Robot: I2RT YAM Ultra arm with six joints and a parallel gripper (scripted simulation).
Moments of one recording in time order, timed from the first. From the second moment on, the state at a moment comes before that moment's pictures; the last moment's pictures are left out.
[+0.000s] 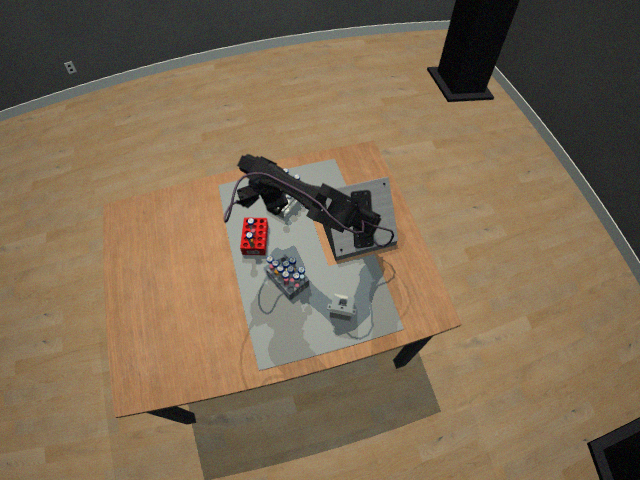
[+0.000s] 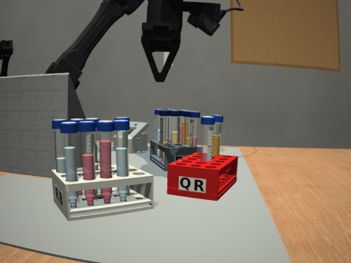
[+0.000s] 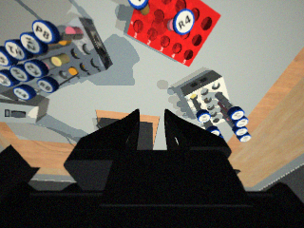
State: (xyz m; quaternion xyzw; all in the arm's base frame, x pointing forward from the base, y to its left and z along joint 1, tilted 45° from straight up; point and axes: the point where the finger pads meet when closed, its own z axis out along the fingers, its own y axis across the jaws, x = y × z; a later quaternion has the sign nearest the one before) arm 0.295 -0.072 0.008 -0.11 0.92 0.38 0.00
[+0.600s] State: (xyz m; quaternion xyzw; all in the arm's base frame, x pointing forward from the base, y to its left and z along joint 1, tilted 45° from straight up) arm 0.295 -0.072 0.008 -0.35 0.86 0.37 0.10
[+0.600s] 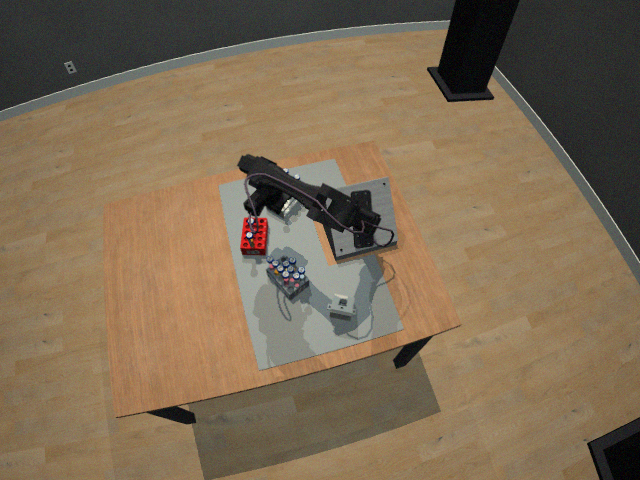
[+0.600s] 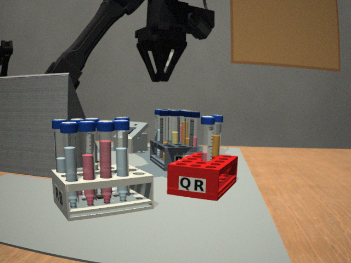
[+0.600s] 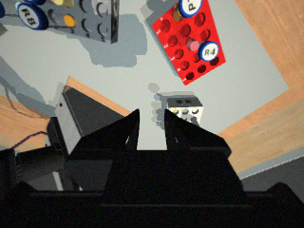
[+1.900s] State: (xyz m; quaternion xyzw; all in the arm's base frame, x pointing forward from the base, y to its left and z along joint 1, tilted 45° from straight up) arm 0.328 -0.002 0.075 -0.59 0.72 0.32 0.20
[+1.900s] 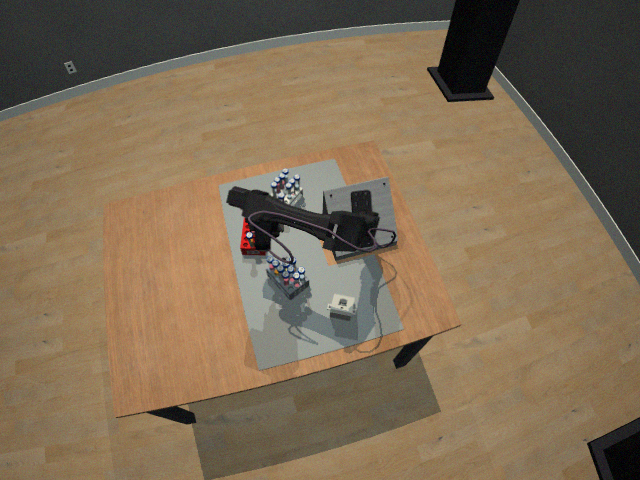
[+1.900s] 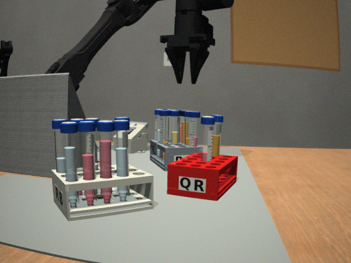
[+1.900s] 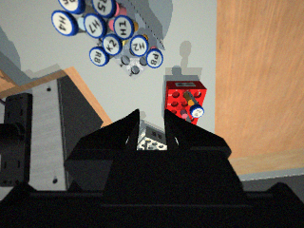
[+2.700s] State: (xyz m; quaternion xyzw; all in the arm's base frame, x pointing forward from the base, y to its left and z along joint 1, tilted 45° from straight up) arm 0.339 0.026 0.104 -0.57 0.72 0.33 0.20
